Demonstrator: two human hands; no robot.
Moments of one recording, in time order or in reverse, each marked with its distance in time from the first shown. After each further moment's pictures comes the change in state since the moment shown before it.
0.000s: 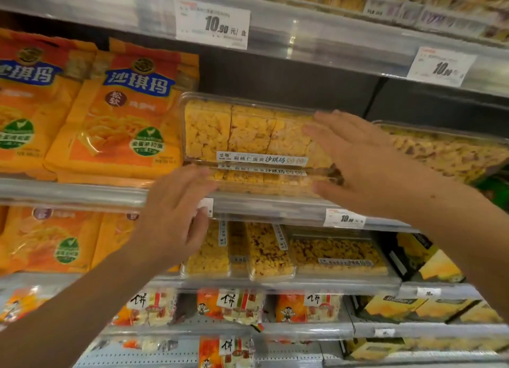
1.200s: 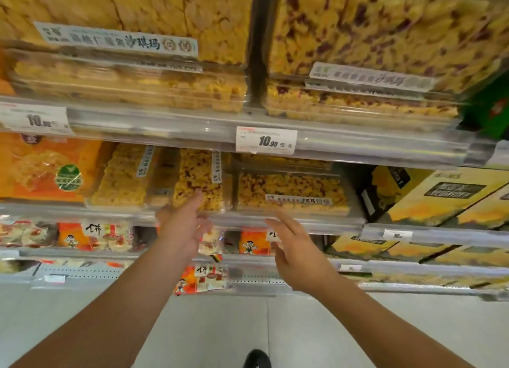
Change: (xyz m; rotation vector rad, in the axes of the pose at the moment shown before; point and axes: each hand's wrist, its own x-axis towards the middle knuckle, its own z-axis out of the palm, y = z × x) left_hand -0.040 0.152 0.206 -1.048 0.260 -2.076; right_hand -0.179 0.042 0.285 0.712 -0.380 0.248
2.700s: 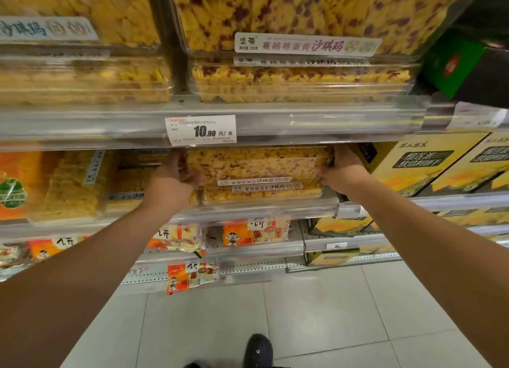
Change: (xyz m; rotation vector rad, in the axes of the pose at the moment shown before) left_hand 0.031 0.011 0.060 1.150 -0.162 0.741; right_hand 0.056 0.123 -0.117 0.256 0.277 0.487
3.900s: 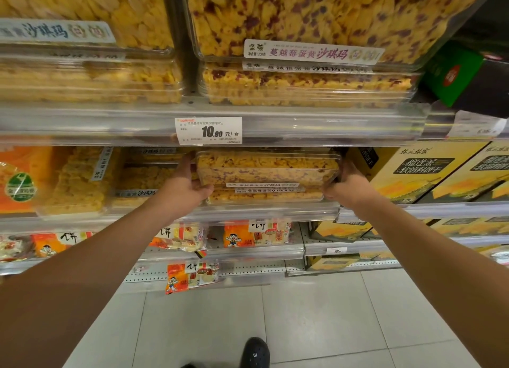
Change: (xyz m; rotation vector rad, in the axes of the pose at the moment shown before) left_hand -0.008 0.002 0.003 -0.150 -0.227 0.000; right_hand -0.008 0.030 0.006 0.220 -0.082 0.053
